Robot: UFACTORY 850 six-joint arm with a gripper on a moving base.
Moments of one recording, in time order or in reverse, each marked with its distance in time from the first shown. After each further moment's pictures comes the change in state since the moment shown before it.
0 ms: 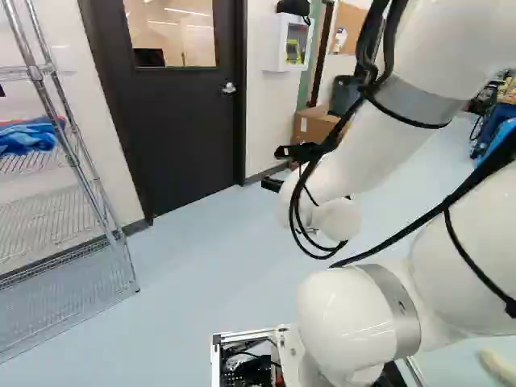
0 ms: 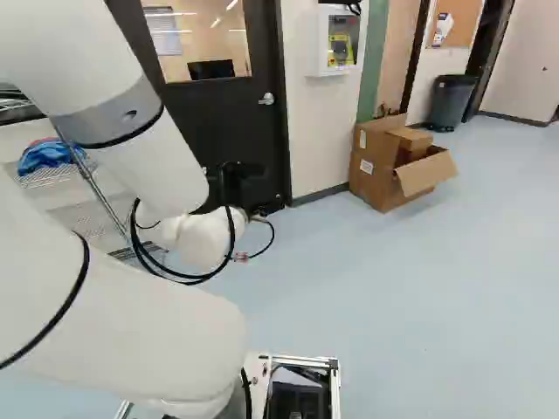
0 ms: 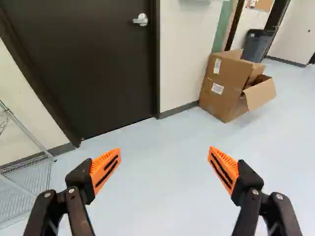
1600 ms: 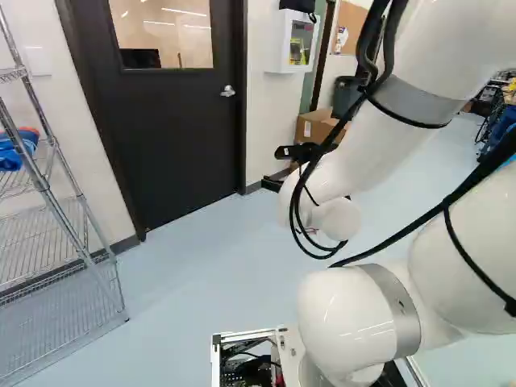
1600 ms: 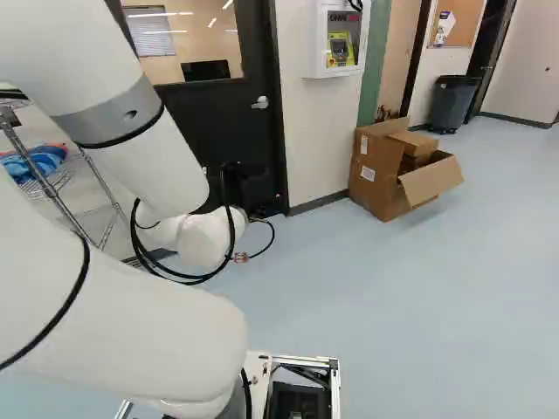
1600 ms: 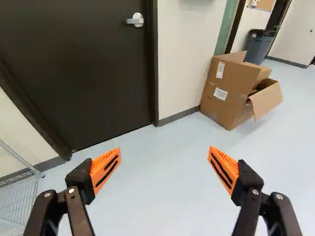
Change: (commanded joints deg) arm 0.0 0.0 0.0 0.0 0.0 0.0
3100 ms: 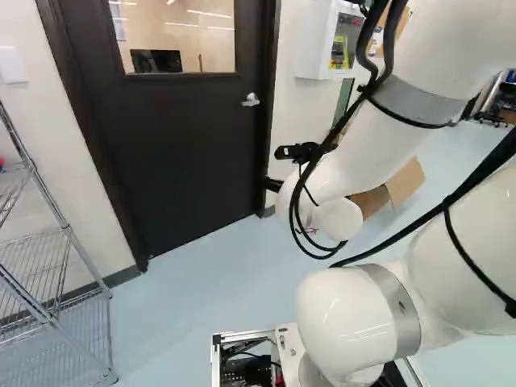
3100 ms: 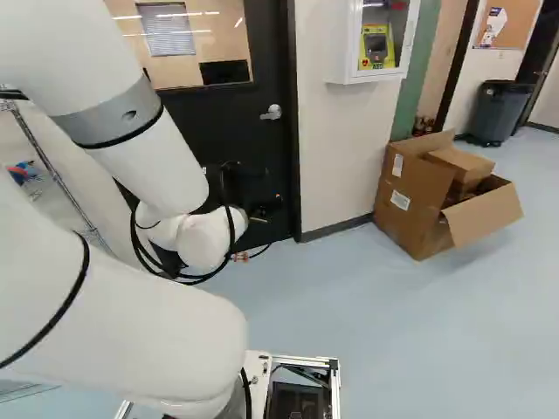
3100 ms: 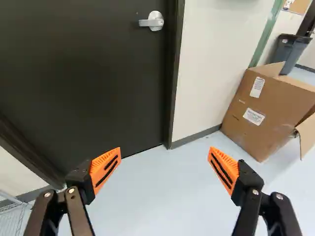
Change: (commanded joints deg) arm 0.0 0.0 0.0 0.0 0.0 0.0
